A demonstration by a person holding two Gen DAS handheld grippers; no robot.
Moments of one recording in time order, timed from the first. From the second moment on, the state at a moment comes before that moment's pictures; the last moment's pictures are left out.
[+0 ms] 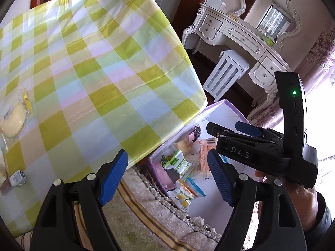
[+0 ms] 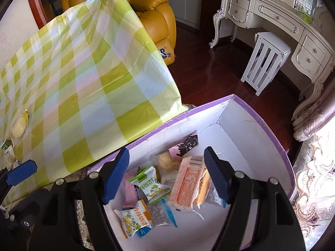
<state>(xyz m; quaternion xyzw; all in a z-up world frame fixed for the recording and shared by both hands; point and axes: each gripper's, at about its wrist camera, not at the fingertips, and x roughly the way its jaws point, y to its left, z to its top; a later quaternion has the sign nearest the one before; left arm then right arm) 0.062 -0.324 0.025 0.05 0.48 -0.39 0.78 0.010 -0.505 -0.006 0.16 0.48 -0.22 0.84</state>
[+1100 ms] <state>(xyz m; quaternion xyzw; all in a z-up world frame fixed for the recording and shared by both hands) 0.095 -0.093 0.076 0.03 0.33 -0.10 0.94 0.067 -0.307 0.061 0.06 0.38 -0.11 0.92</state>
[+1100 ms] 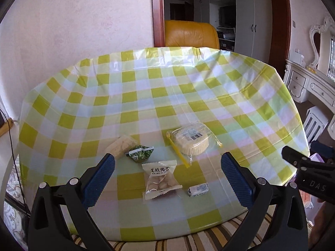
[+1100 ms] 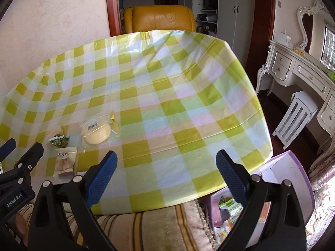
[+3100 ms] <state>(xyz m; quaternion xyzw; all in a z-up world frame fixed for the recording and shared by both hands) 0.166 -0.048 -0.016 -0.12 0.51 -0.14 0.84 0.147 -0.220 -0.025 0.04 0.53 0.05 0.84</state>
